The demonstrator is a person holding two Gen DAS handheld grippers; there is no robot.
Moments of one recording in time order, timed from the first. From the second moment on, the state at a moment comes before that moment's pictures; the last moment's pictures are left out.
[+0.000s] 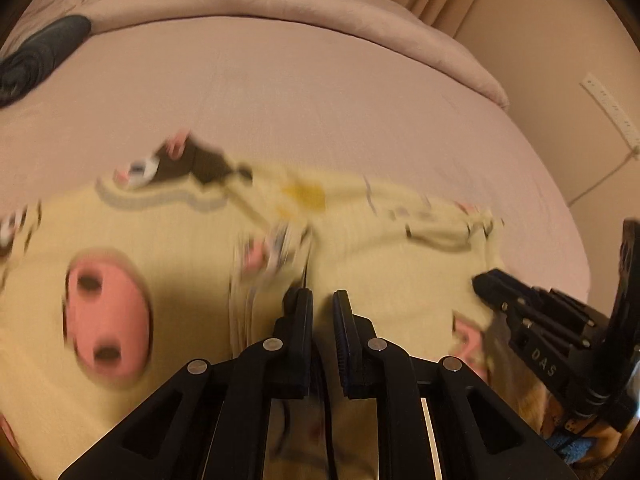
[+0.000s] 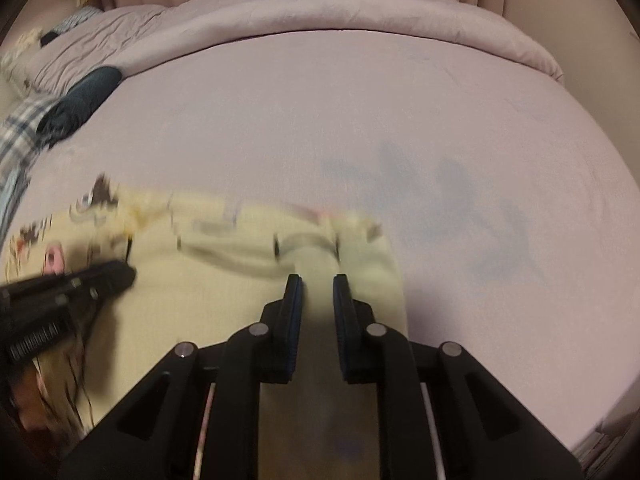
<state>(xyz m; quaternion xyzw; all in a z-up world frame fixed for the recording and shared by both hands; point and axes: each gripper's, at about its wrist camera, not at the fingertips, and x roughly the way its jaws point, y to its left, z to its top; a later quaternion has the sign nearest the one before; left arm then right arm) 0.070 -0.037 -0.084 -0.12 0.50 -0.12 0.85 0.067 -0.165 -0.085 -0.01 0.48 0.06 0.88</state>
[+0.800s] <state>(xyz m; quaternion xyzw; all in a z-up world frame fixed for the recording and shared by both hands) -0.017 0.100 -0.035 -0.20 0.49 -0.01 0.85 -0.004 -0.140 -0.060 -0.02 0.50 0.12 0.86</state>
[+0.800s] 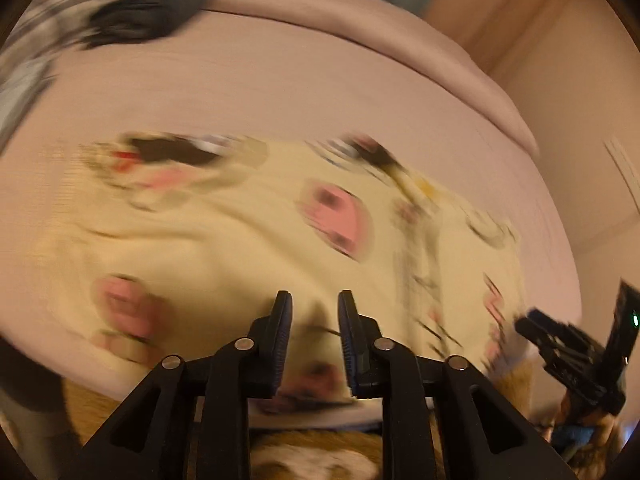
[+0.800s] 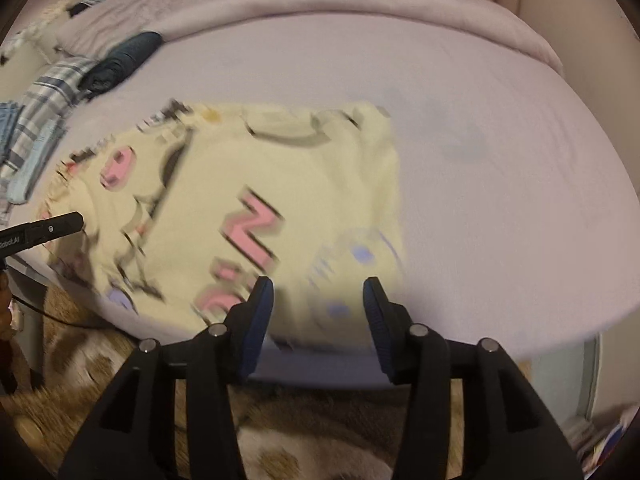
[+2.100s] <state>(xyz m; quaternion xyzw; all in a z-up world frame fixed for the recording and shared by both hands) -0.036 0.225 -0.033 -0.33 0.45 0.05 0.83 0.030 -0.005 -0.099 -0.07 0.48 0.21 0.85</state>
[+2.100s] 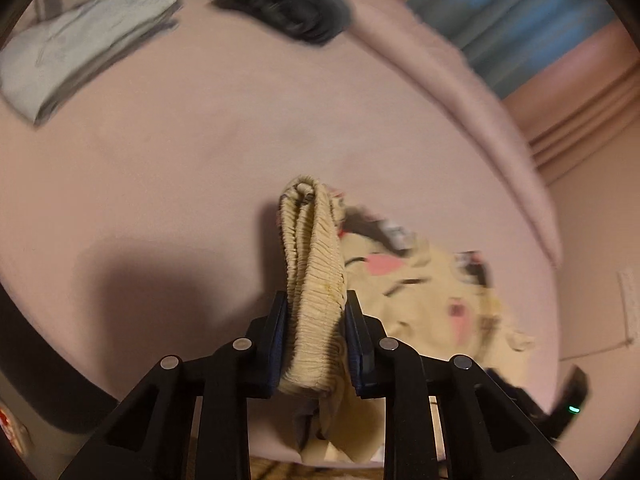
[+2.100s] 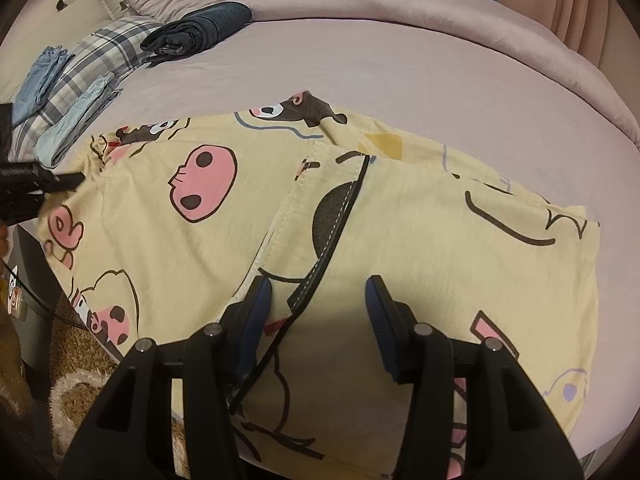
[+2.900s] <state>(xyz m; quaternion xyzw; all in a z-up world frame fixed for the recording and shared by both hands) 0.063 -0.096 0.026 -0.13 0.48 -0.30 0.81 -0.006 -0.190 -0.082 0.13 0.47 0.06 0.87</state>
